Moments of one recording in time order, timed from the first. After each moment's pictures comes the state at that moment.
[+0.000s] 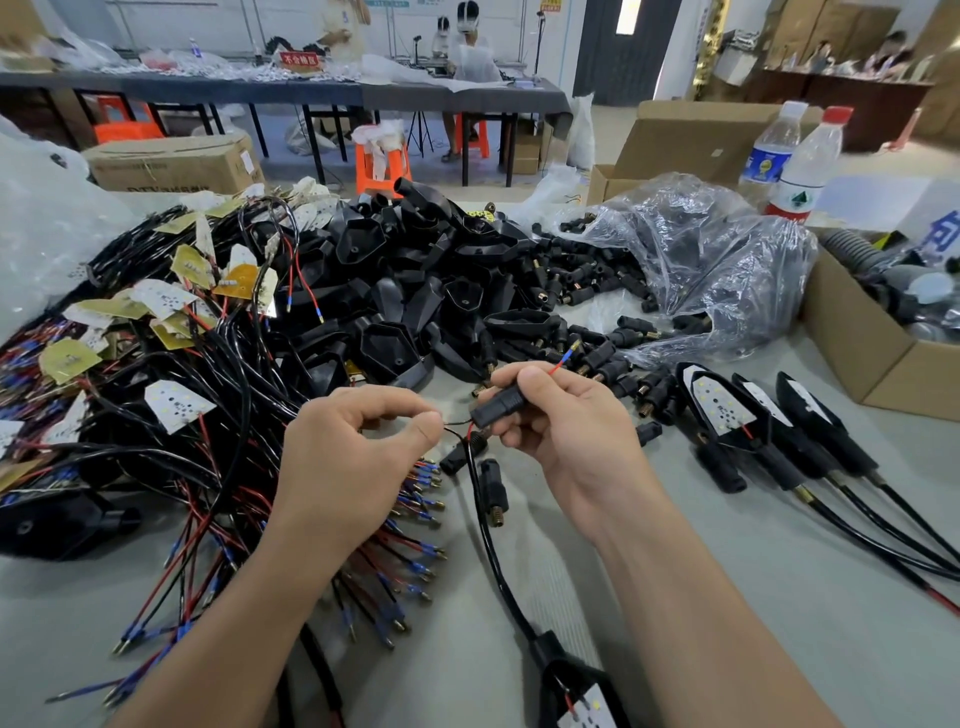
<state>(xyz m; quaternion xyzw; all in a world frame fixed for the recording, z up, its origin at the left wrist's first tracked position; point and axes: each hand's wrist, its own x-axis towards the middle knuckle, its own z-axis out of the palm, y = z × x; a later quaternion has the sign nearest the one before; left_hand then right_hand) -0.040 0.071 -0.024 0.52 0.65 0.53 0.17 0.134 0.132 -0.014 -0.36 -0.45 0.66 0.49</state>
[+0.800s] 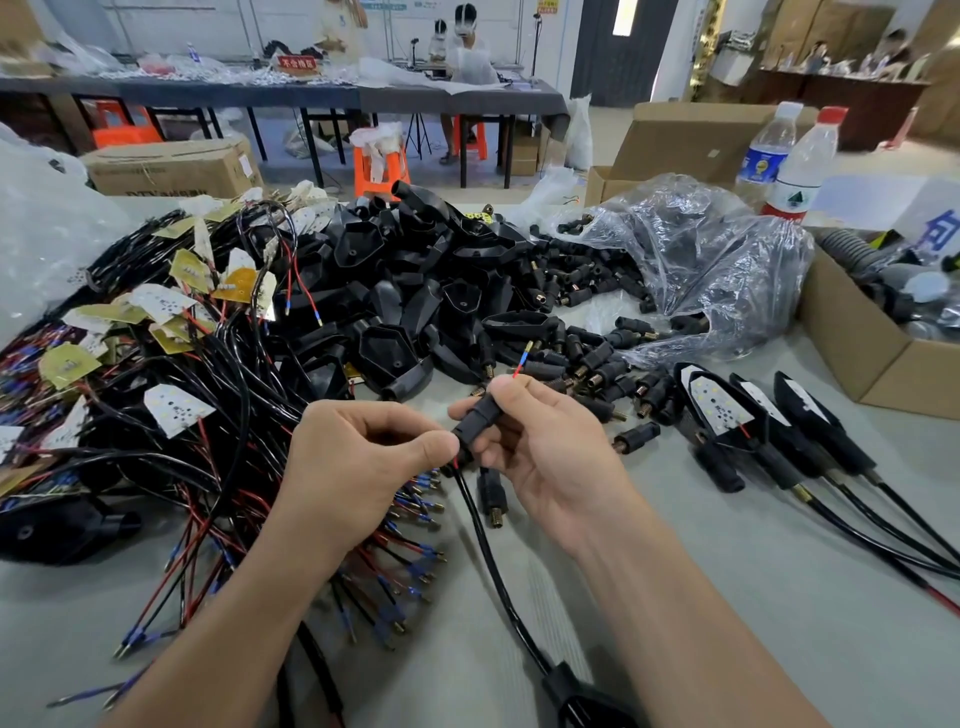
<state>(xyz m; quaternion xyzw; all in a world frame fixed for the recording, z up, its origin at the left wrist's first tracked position) -0.045 0.072 -0.021 0.54 0.59 0.52 0.29 0.123 0.124 -0.014 -0.34 -0.39 0.72 0.46</state>
